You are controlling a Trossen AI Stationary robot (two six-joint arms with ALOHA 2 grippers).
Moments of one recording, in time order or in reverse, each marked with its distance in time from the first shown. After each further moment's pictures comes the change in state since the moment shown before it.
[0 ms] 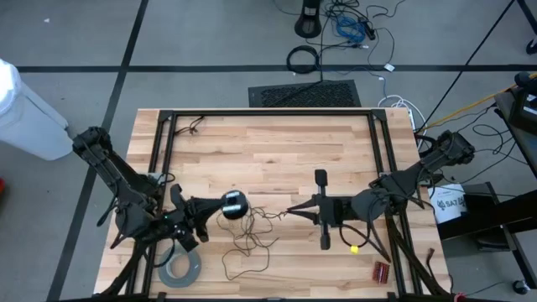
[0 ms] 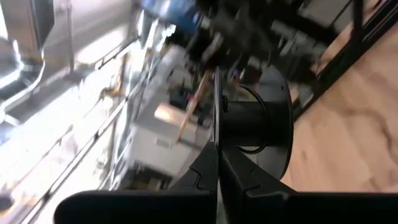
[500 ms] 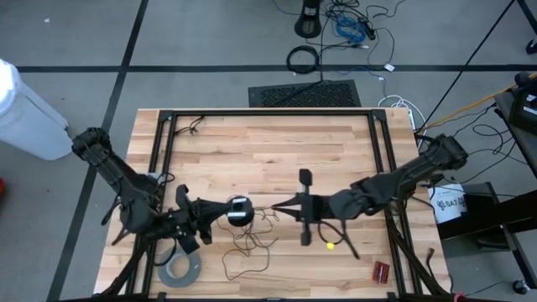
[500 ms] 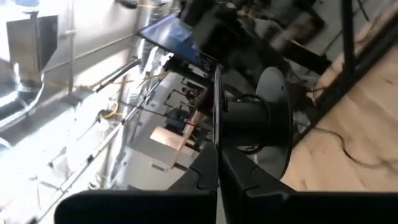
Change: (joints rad) left arm 0.049 0.000 0.000 0.012 0.179 -0.003; right arm -0.082 0.105 0.000 0.089 -0.034 0.044
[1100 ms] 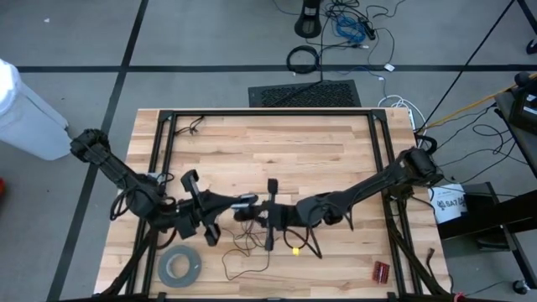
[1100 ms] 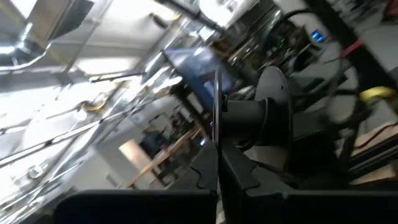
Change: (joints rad) left arm 0.123 0.006 0.000 0.180 0.258 -0.317; right arm -0.085 0.336 -0.001 0.606 -0.069 -0.128
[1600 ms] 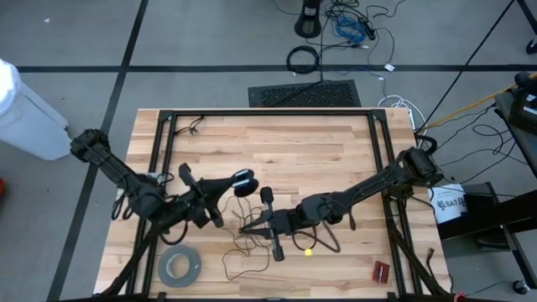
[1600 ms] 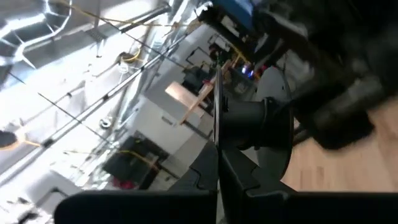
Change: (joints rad) left arm 0.006 0.000 0.000 -0.046 -0.335 0.196; right arm 0.001 0.006 -0.009 0.142 -0.286 0.070
